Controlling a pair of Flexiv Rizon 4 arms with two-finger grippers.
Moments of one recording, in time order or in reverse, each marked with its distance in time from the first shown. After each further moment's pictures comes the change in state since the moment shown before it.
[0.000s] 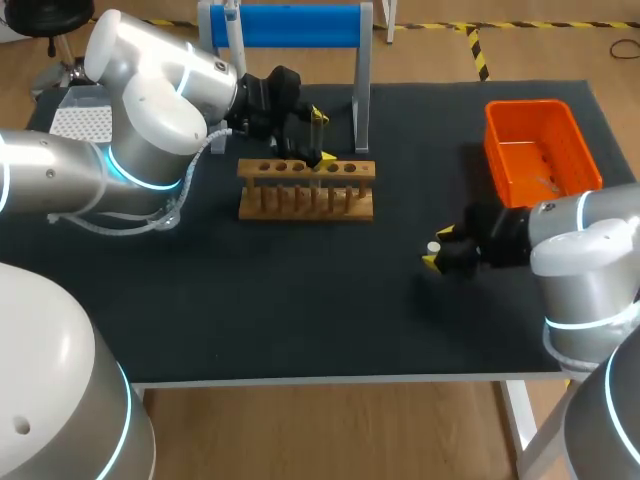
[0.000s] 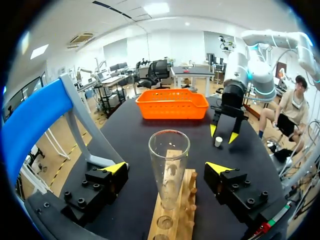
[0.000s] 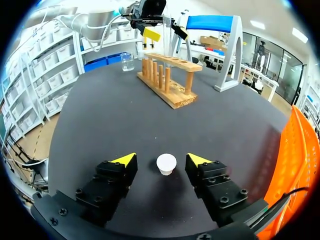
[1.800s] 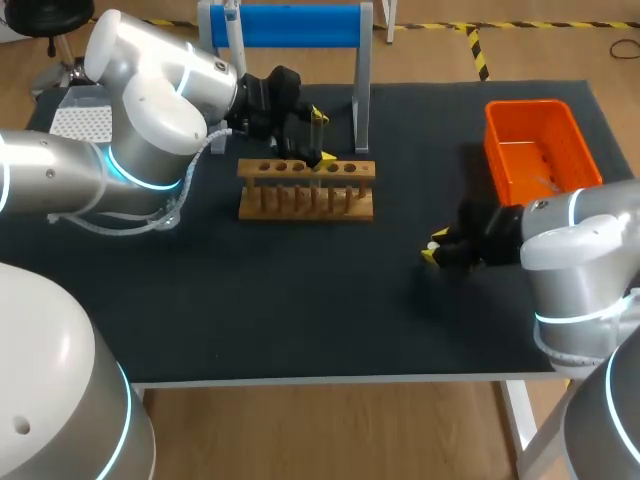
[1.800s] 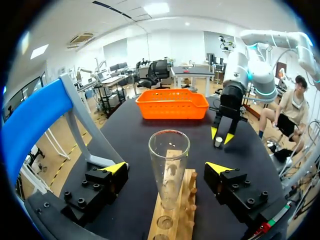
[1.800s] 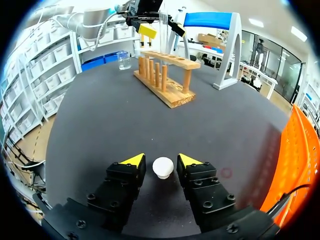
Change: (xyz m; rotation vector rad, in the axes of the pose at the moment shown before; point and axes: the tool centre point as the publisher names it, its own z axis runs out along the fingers) left arm 0.000 0.000 0.000 0.000 0.000 0.000; right arm -0.003 0.001 0.007 0.016 -0.013 0.011
